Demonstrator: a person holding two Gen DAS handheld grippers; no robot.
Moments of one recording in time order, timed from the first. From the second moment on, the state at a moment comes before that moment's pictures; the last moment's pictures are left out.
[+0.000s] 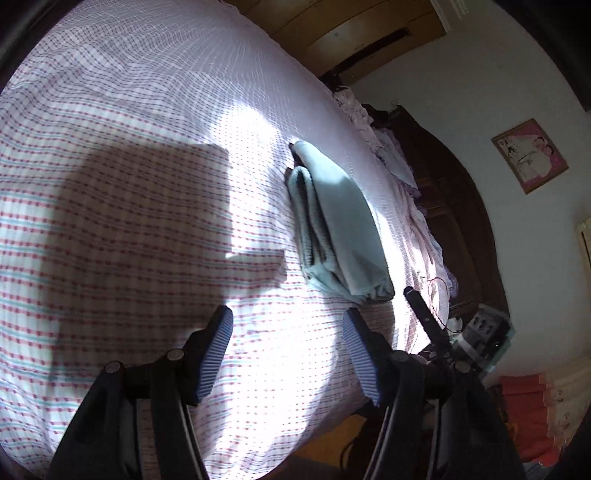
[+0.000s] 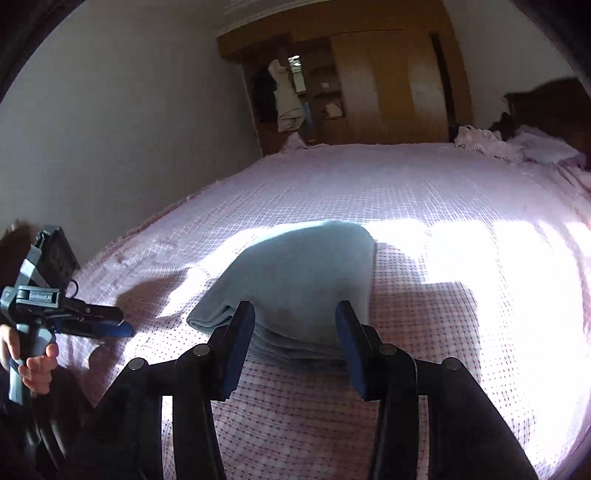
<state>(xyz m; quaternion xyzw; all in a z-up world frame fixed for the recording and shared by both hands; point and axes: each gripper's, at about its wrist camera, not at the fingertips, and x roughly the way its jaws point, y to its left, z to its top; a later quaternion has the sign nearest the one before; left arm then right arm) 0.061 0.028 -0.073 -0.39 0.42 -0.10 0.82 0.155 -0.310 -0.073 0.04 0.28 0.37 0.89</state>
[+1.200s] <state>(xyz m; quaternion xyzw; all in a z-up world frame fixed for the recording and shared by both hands) 0.164 -0.017 -0.097 -0.45 0.49 -0.17 0.73 0.187 -0.361 -0.120 0.13 0.34 0.33 0.87</state>
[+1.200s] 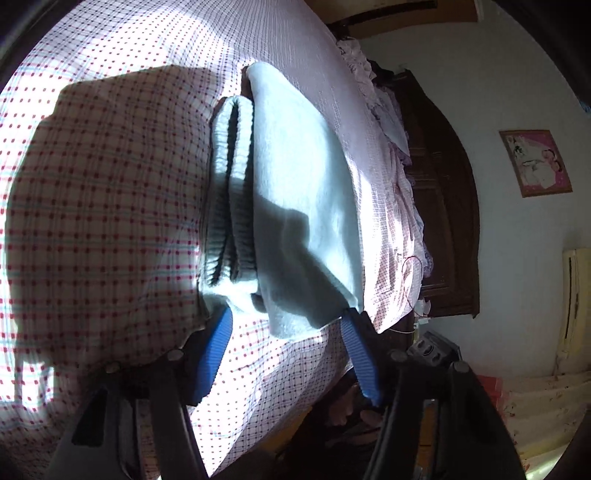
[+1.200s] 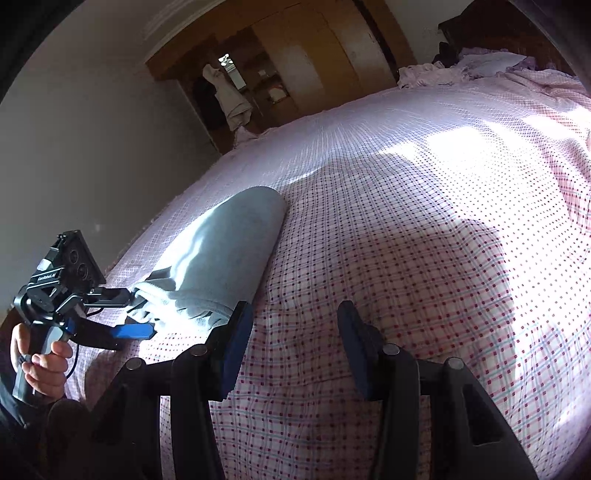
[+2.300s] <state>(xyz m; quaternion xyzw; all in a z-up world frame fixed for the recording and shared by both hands) 0.203 -0.004 -0.067 -0.47 0.47 -0.18 0.72 0.187 -0.360 -0.131 0.13 0.35 0.33 0.87</state>
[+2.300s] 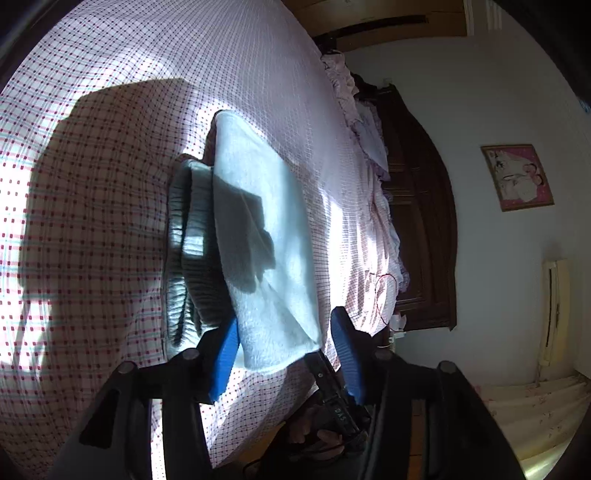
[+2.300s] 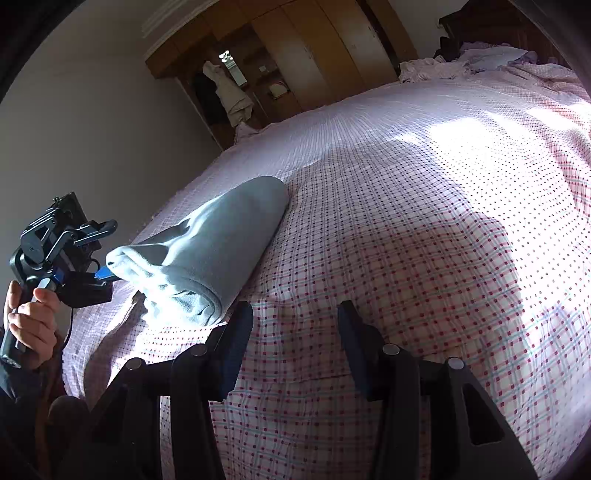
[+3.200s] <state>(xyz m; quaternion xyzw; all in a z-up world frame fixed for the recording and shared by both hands) 0.279 -0.063 -0.011 -0.46 0.44 -0.17 0.76 0.107 -0.262 -0.106 -0.10 0.17 0.27 0.94</state>
